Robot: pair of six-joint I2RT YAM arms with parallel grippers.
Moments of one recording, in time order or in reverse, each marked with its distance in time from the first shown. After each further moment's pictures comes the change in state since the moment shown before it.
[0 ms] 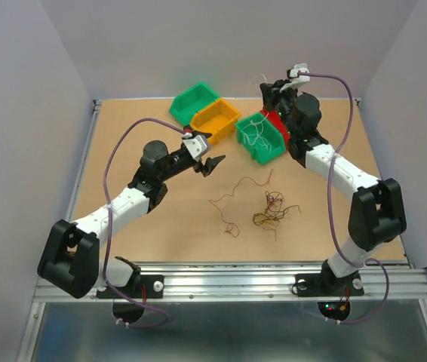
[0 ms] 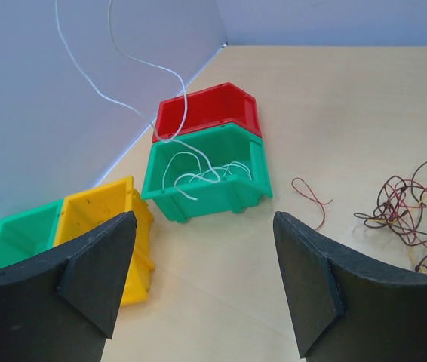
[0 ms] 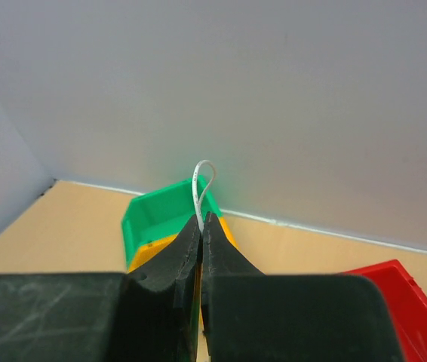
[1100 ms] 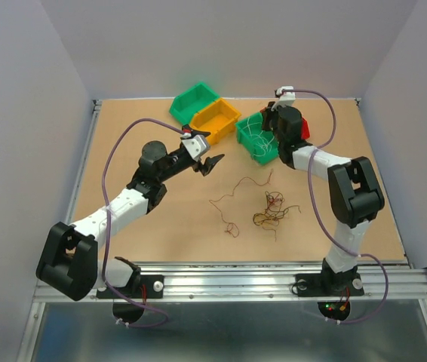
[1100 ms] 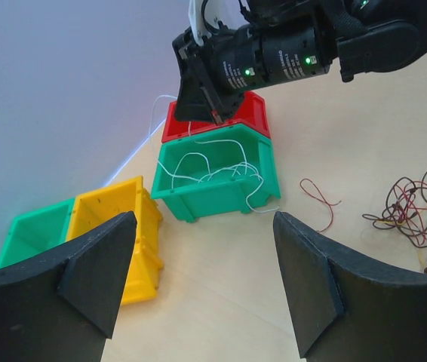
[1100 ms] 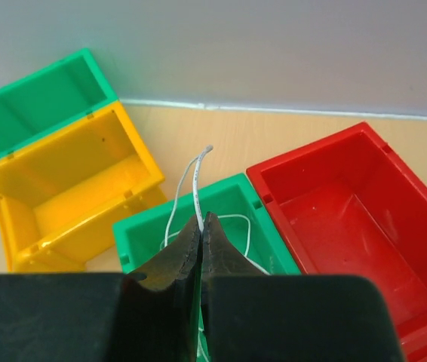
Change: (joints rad) left arm 0.000 -0.018 -0.002 -0.007 -0.022 0.013; right arm -0.043 0.284 -0.047 0.000 0.130 -0.021
